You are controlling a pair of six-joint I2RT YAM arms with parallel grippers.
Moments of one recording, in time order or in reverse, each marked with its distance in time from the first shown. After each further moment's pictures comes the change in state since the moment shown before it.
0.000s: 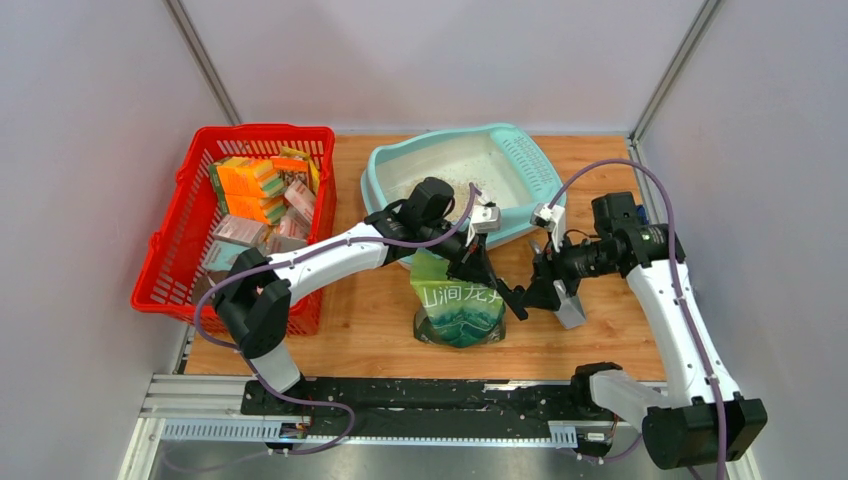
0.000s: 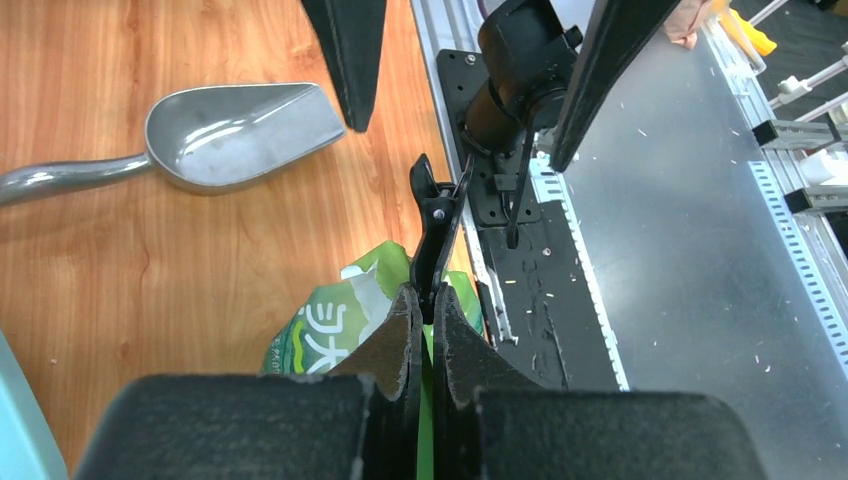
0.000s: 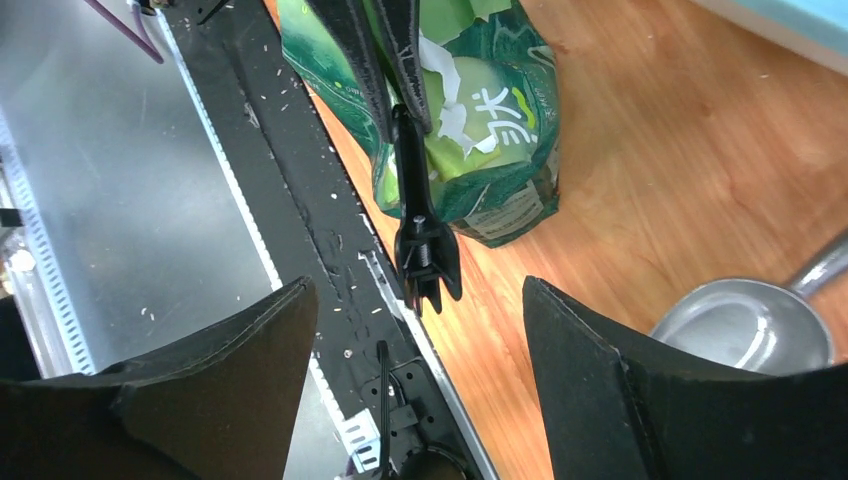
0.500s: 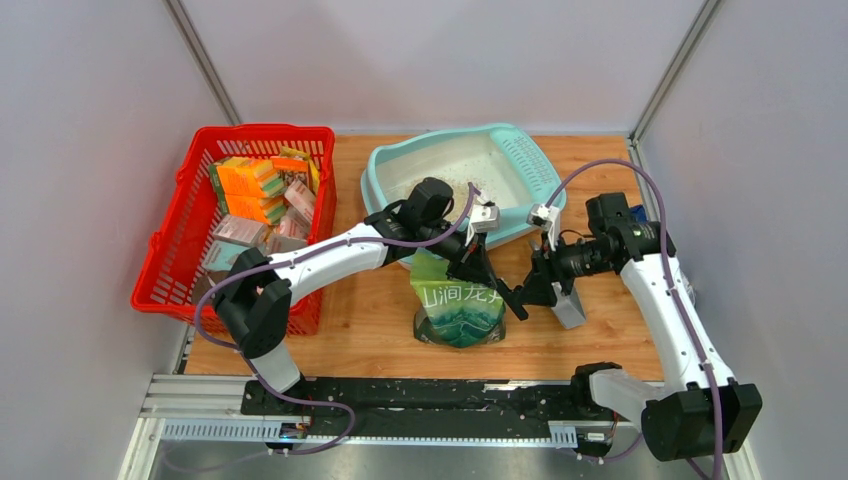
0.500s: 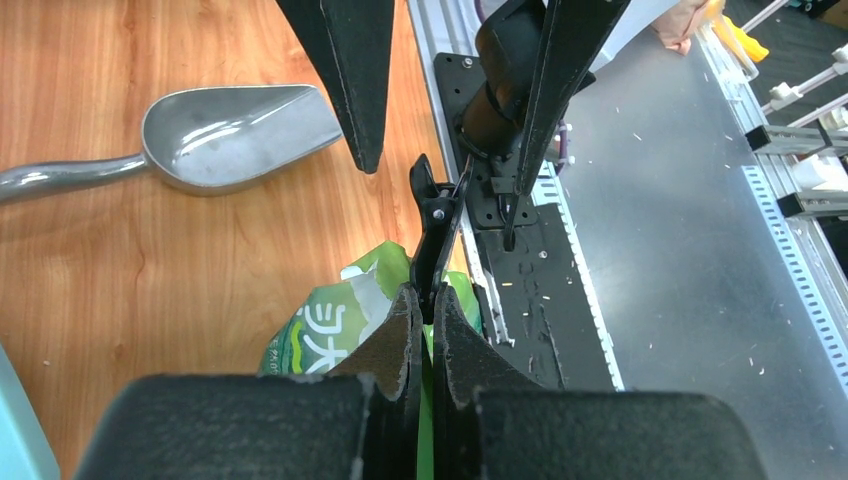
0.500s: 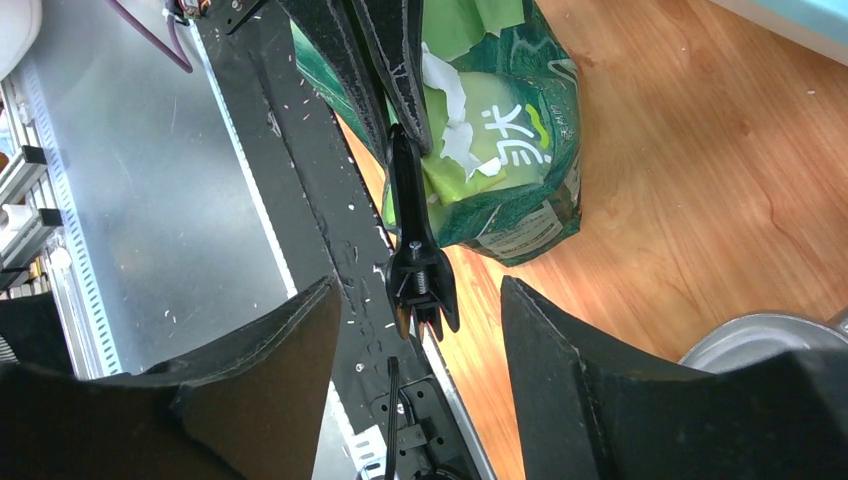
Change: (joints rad) left arm 0.007 0.000 -0.011 0.023 0.009 -0.021; right arm -0.001 0.053 -0.057 0.050 -0.075 0.002
